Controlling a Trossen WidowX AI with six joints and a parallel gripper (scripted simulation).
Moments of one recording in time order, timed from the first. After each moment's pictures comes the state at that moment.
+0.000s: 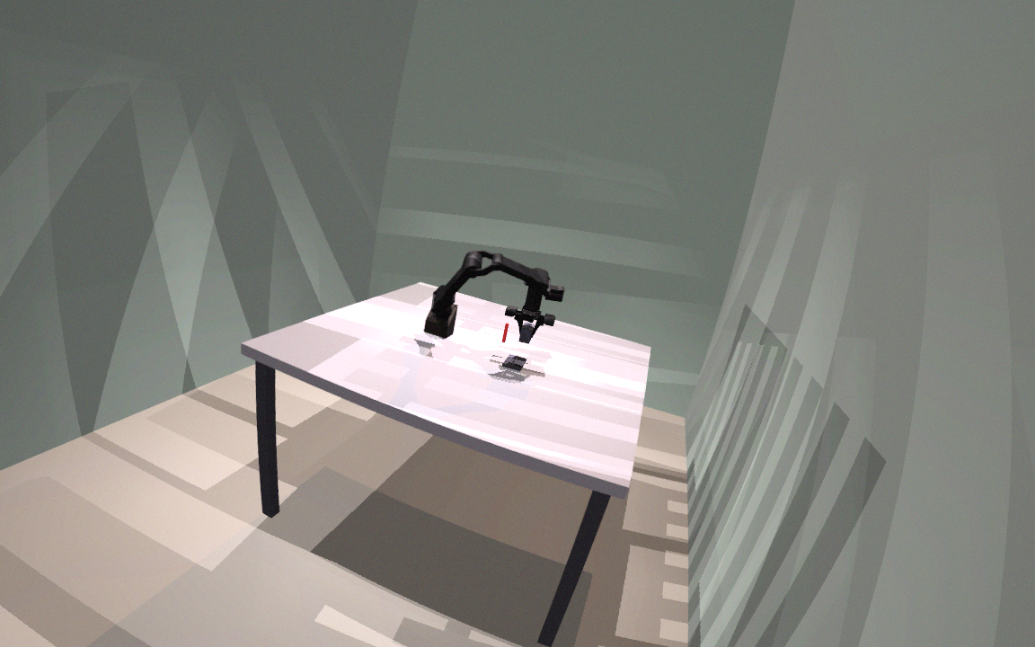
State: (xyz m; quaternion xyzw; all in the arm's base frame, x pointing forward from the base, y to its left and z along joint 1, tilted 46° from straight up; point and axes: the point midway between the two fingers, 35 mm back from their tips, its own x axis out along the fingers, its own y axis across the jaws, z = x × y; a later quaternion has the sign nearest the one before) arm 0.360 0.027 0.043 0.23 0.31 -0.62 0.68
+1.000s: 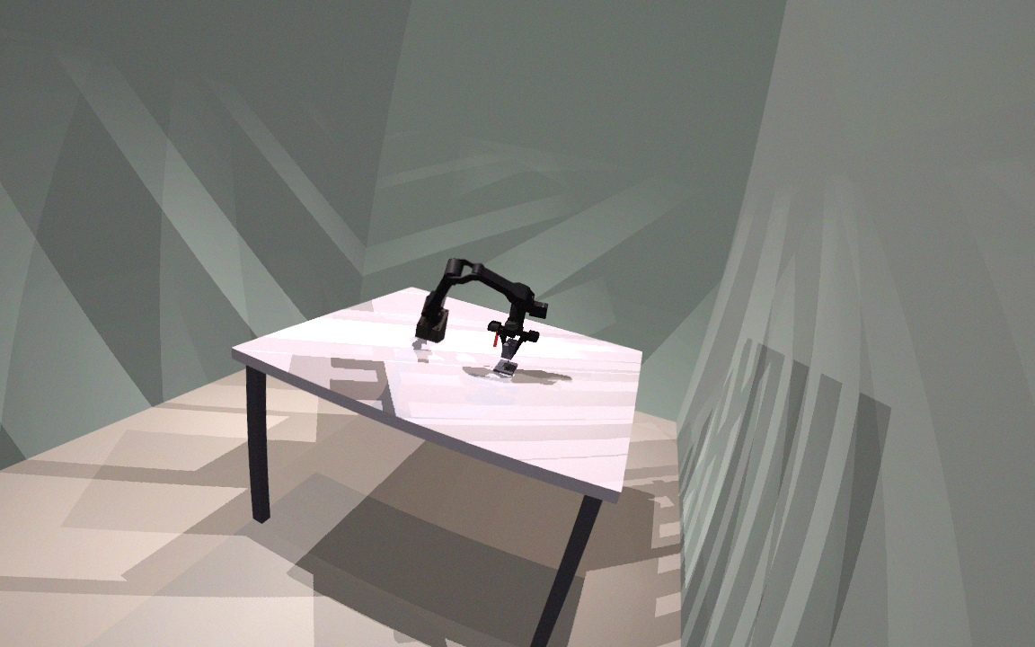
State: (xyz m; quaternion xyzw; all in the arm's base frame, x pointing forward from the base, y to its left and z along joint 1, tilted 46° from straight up) arm 0.353 -0.038 0.063 0.25 0.29 -0.63 0.68
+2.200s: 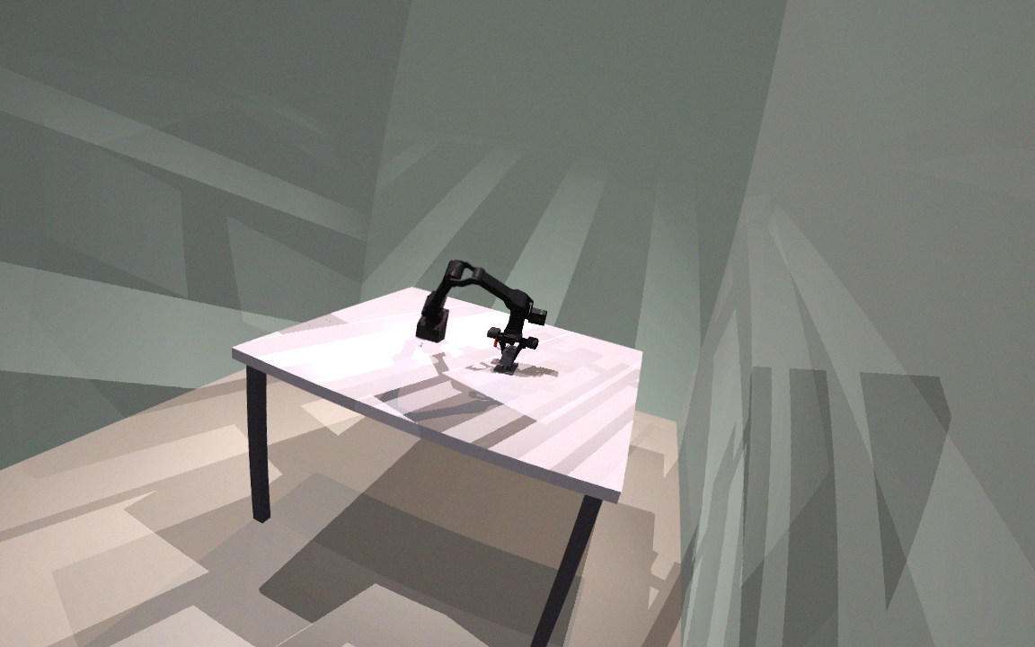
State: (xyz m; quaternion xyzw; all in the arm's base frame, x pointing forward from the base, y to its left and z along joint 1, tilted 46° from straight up) arm 0.356 -0.057 0.047 0.25 0.28 -0.63 0.68
